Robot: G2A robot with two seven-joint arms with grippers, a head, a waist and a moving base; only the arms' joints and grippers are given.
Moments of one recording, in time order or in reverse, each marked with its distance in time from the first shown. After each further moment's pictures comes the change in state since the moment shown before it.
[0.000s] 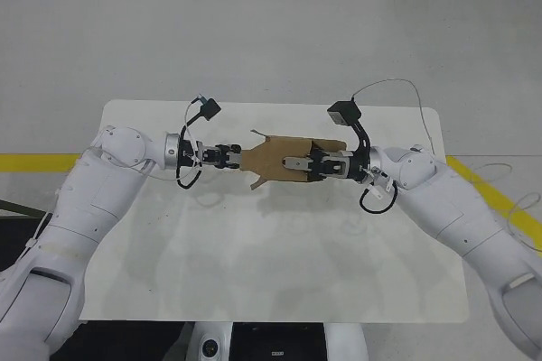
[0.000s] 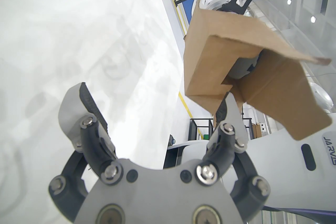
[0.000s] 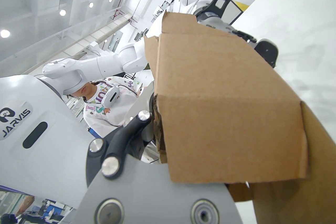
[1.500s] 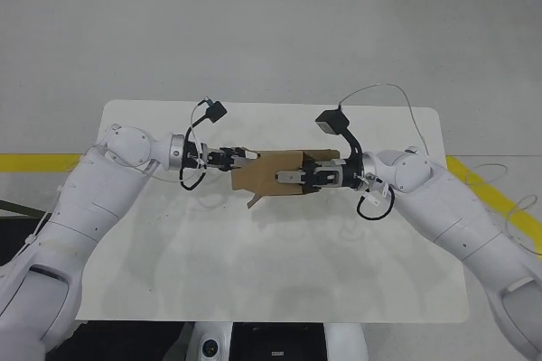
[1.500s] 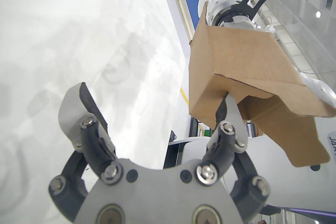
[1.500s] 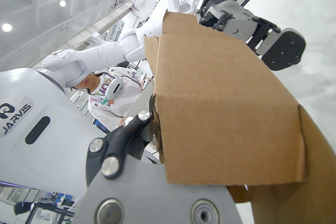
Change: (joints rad) left arm -0.039 0.012 0.082 -0.010 -0.032 -0.003 0.024; right arm -0.017 0.002 0.004 -0.074 -0.010 0.076 0.076
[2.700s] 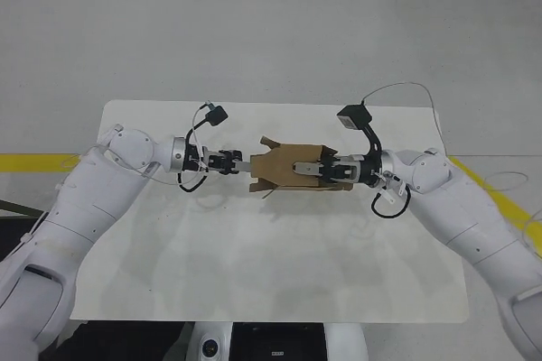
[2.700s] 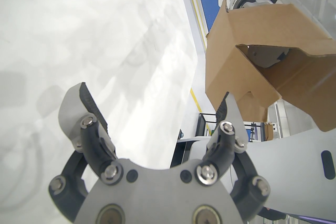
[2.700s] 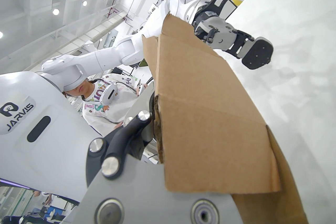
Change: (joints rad) left arm -0.021 0.028 0.075 -0.025 0.047 0.014 0.058; right arm -0.058 0.045 0.108 -0.011 -0.030 0.004 0.004
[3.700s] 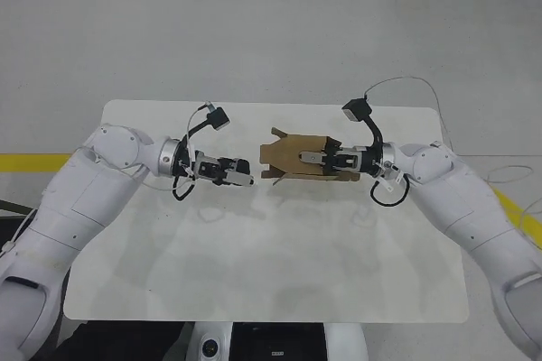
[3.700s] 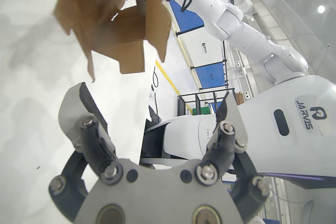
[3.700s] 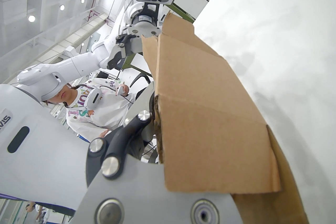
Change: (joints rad) left arm 0.039 0.079 -0.052 -0.161 -0.230 0.006 -0.171; right arm 0.054 -0.034 -0.019 0.166 -0.049 0.001 0.001
